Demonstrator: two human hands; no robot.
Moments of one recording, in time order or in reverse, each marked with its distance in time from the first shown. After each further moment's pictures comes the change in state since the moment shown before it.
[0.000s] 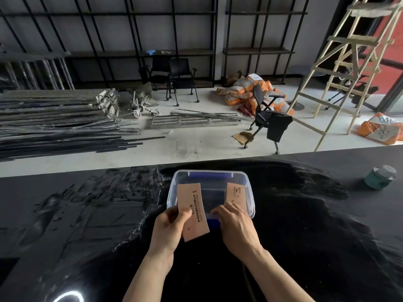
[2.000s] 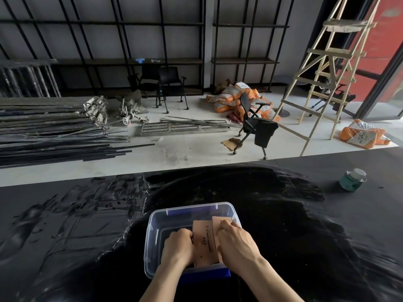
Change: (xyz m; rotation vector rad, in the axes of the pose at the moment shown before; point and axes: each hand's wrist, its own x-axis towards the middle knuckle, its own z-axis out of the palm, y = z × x) left_hand 0.009 -0.042 0.052 1.157 -0.106 0.045; right_hand -0.027 0.008 -0.032 -0.349 -0.368 0.150
